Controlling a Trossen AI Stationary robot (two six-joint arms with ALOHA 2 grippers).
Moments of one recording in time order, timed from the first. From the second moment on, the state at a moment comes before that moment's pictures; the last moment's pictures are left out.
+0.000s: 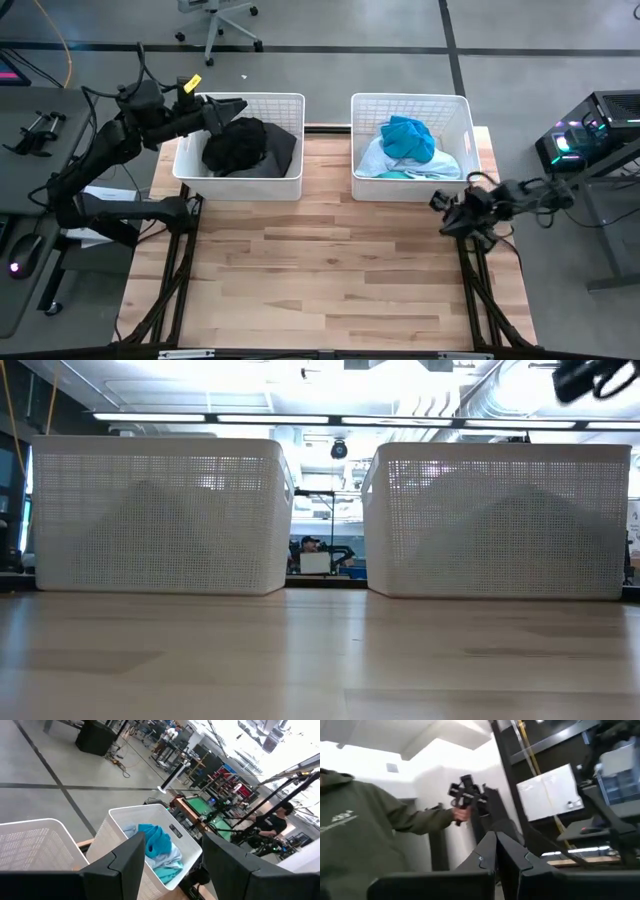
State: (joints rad) left arm 0.48 0.92 1.34 -0.52 -0.04 -0.64; right arm 0.28 0.10 0.14 0.38 -0.23 0.38
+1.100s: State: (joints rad) left arm 0.47 0.72 1.30 -0.68 -0.03 -0.30; right arm 0.21 0.15 0.01 0.03 0.16 0.07
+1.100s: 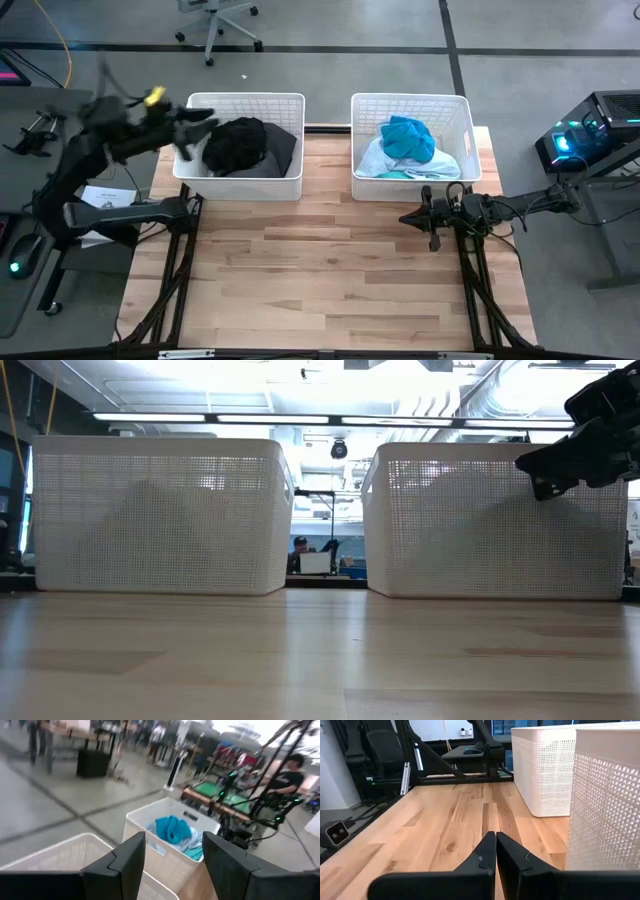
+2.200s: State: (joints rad) left arm 0.22 0.60 0.32 0.54 0.29 -0.65; right arm 0.21 0.15 0.01 0.04 0.15 0.13
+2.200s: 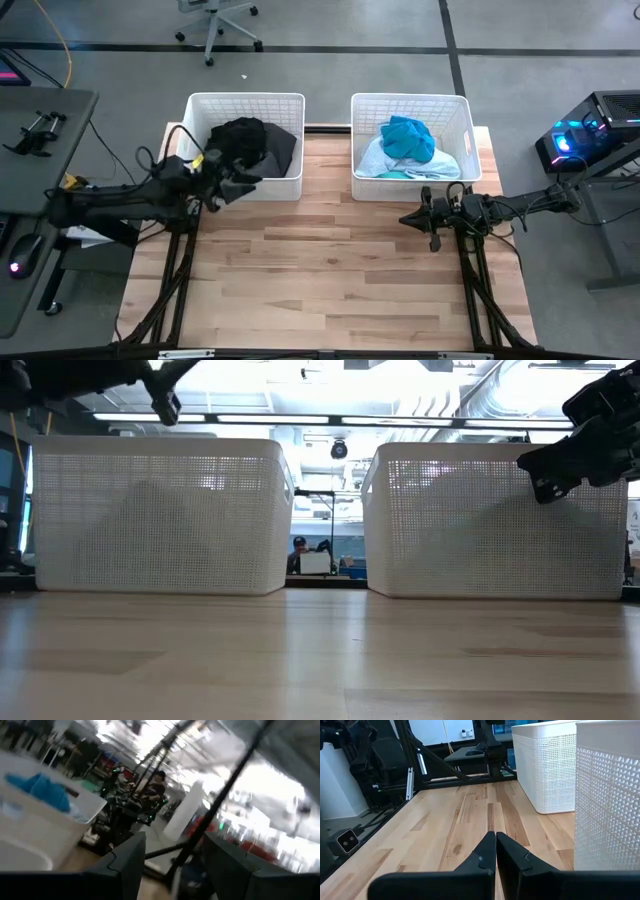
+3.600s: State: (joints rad) left arm -0.02 0.00 0.01 0.01 0.06 0.09; right arm 0.21 0.15 0.01 0.03 0.15 0.13
